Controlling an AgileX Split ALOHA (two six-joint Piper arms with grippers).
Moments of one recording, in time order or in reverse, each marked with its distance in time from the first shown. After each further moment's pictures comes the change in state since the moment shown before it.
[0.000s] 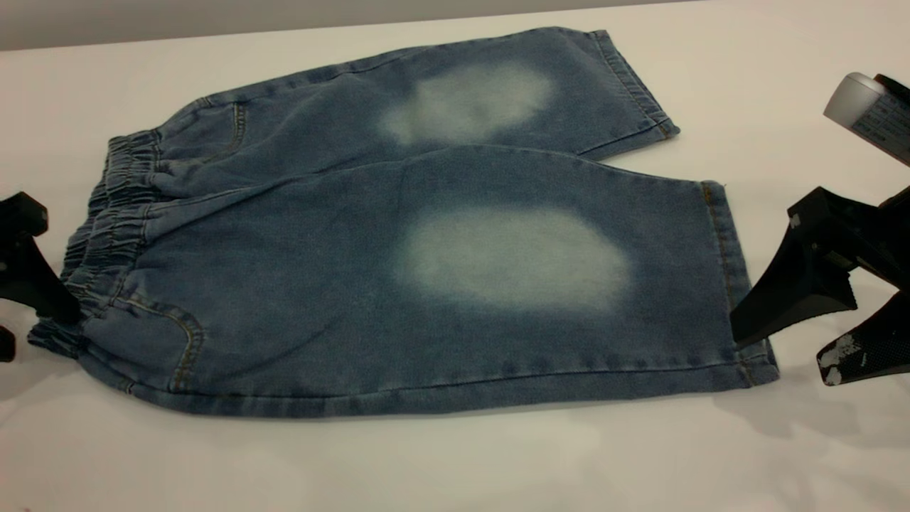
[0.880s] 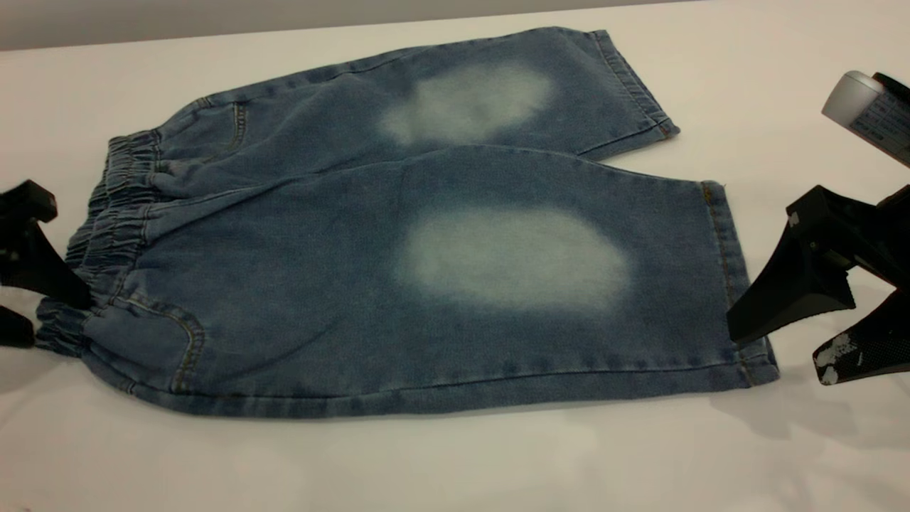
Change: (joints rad) left arm 0.000 0.024 0.000 -0.181 -0.001 0.125; right arm 0.000 0.000 0.000 0.007 0.013 -0.012
